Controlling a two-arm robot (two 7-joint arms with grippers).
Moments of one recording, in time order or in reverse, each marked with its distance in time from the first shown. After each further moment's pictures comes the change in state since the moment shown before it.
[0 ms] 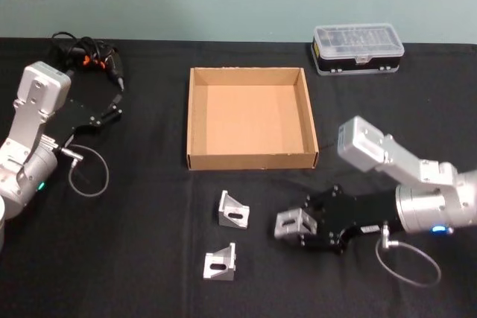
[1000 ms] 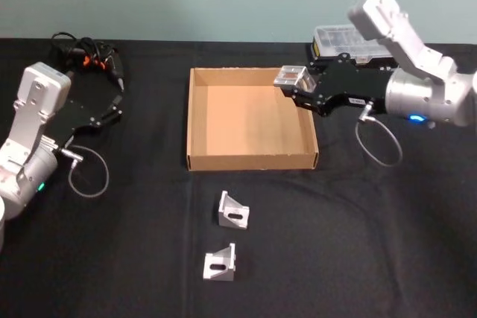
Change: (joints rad) left arm 0.000 0.000 0.000 0.000 0.000 0.000 0.000; right arm 0.175 -0.202 0.128 0.189 -0.053 -0.064 -0.211
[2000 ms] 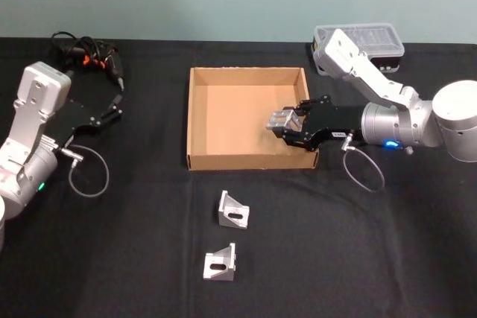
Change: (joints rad) left arm 0.000 0.000 0.000 0.000 0.000 0.000 0.000; right arm 0.047 -0.110 -0.067 0.241 -0.086 -0.006 0.079
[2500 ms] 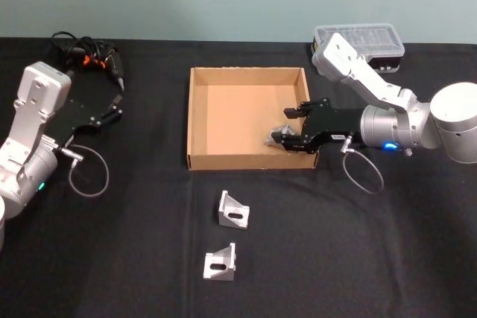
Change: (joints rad) left arm 0.000 0.000 0.000 0.000 0.000 0.000 0.000; right arm 0.001 -0.011 0.002 0.023 -0.012 -0.003 0.010
